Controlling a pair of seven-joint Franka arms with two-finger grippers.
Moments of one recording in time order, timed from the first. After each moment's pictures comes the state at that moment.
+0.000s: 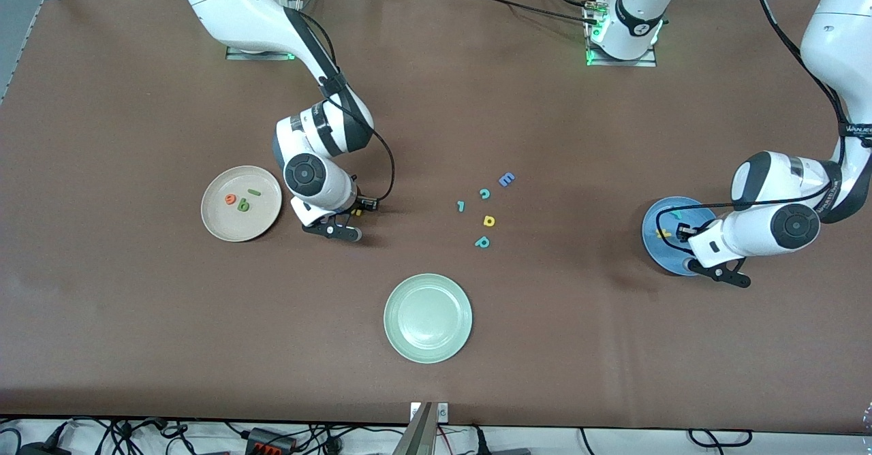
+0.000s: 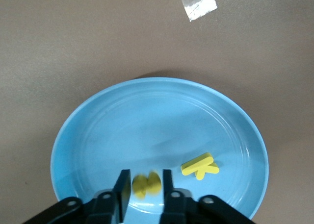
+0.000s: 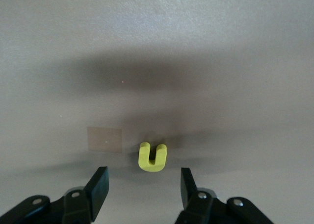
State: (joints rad) left arm 0.61 0.70 -0.59 -1.75 0.54 2.10 0.08; right arm 0.58 0.64 -0.07 -1.77 0.22 2.27 0.58
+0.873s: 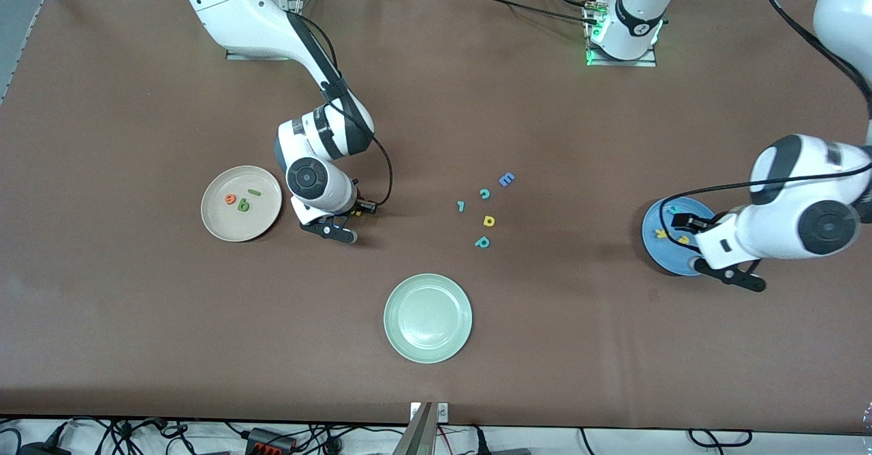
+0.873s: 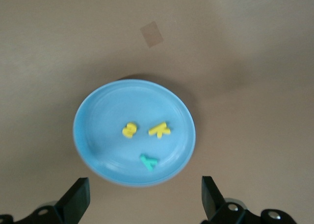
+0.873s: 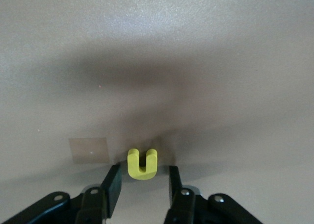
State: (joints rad) left arm 0.60 0.65 -0.79 -1.47 0.49 1.65 0.05; right arm 0.59 0.66 -0.08 -1.77 0.22 2.28 0.66
